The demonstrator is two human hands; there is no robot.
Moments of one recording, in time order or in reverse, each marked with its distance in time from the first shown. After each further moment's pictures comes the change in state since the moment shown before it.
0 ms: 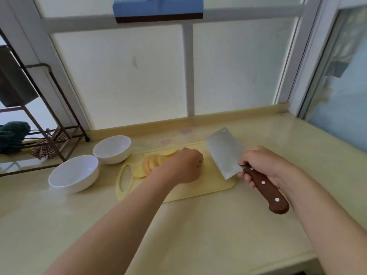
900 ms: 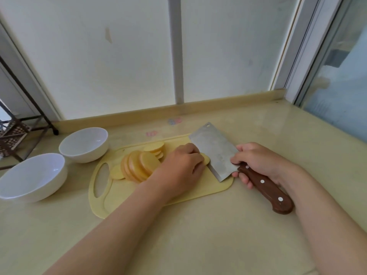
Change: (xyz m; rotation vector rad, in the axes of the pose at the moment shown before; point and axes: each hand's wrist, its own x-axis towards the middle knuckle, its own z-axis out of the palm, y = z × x) left_hand 0.006 -0.001 0.043 -0.145 0.409 0.299; right_hand 0.037 0.017 -0.007 -0.055 -0.115 -0.038
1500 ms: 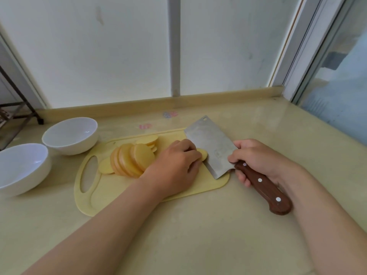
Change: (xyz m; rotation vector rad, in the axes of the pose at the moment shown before) left_hand -0.005 -0.005 0.011 -0.053 0.052 0.058; right_hand -0.004 0.001 0.000 -0.066 0.021 -0.033
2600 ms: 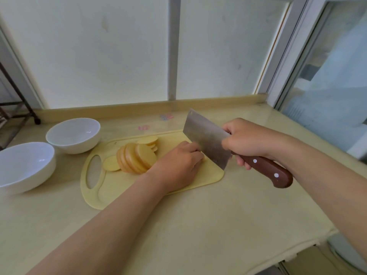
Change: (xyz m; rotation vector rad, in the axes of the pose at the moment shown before) left_hand 0.004 0.004 -0.002 0.017 -0.050 0.132; right_hand -0.038 -0.071 0.015 -0.592 0.126 -0.060
